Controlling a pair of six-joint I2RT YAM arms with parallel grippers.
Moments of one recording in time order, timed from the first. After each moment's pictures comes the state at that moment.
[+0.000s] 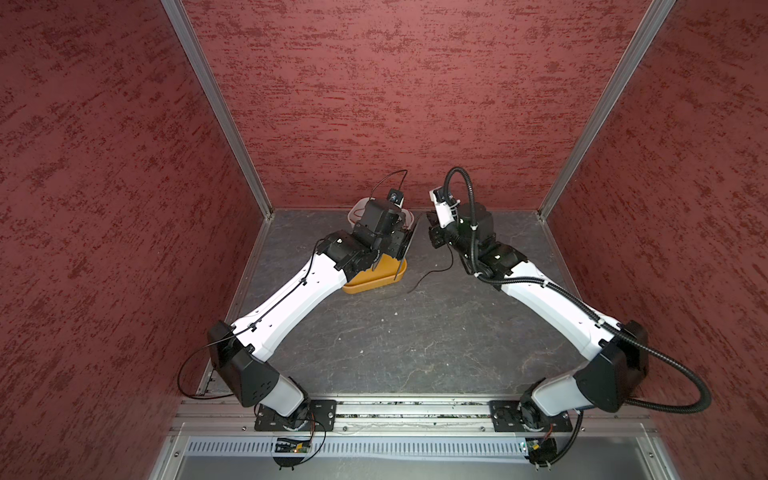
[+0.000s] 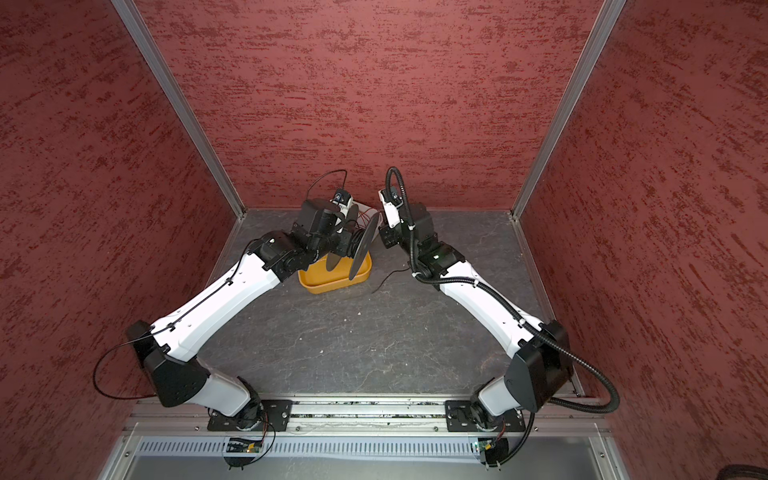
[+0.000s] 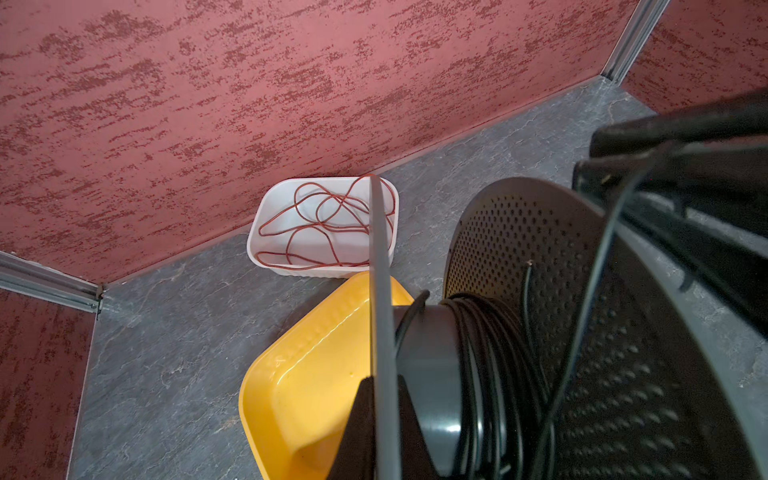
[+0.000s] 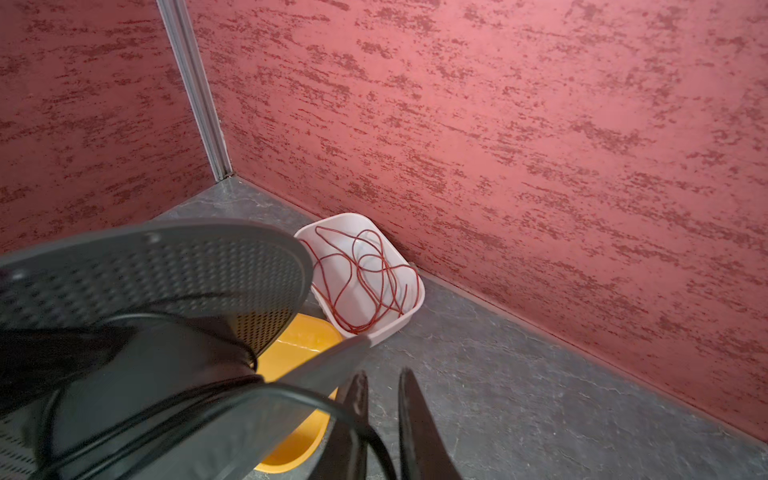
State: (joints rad) left arm -0.69 1.53 1.63 -0.71 -0.36 -0.08; right arm 0.55 1.50 1.37 -0.13 0.09 -0.03
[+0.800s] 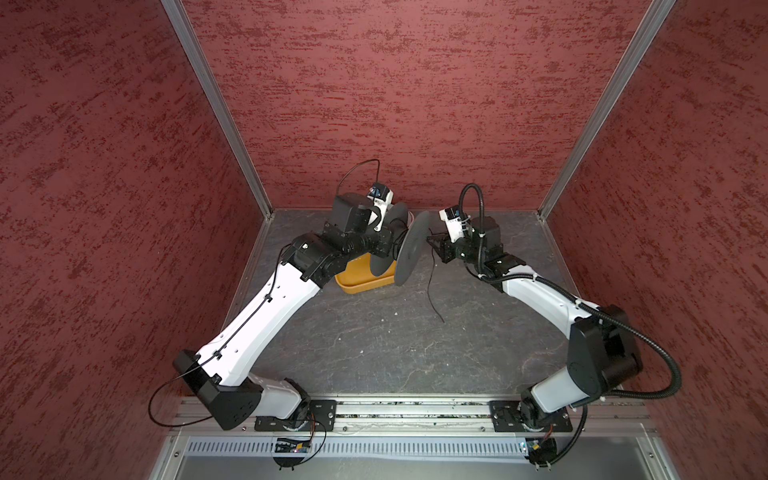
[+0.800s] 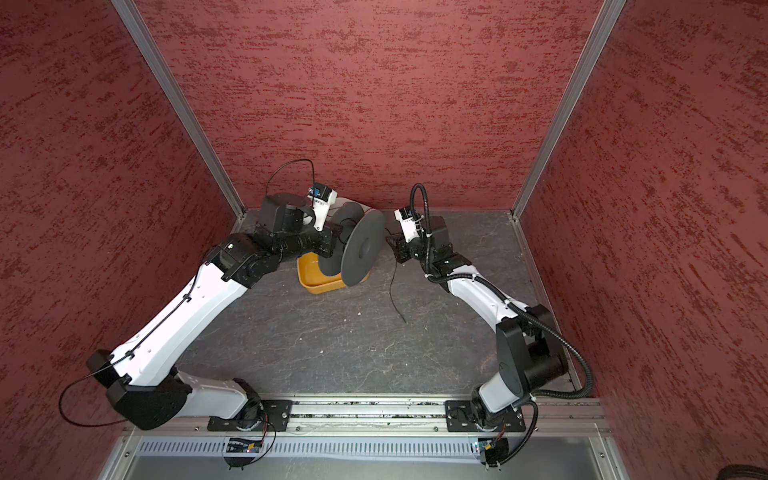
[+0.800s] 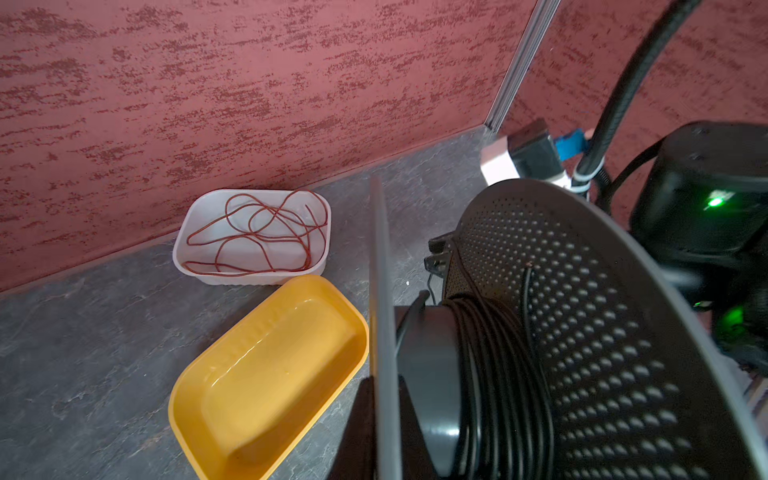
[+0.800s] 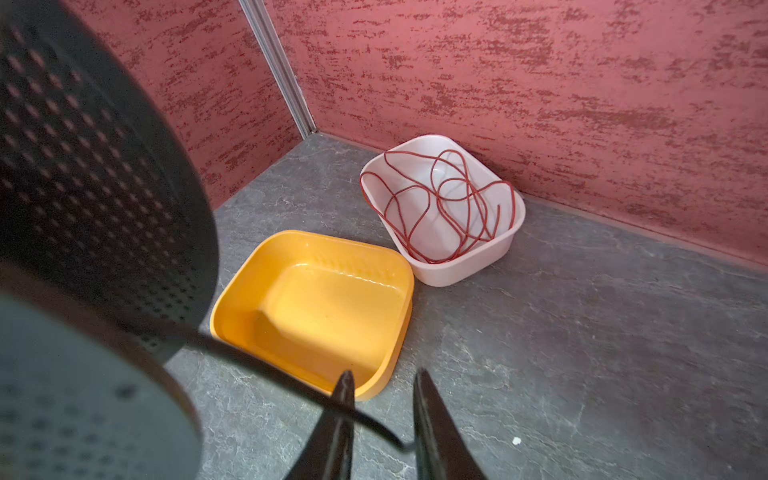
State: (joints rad) left arm -0.62 1.37 1.64 -0.76 -0.04 -0.17; right arm 0.38 1.56 1.08 0.12 -0.41 0.13
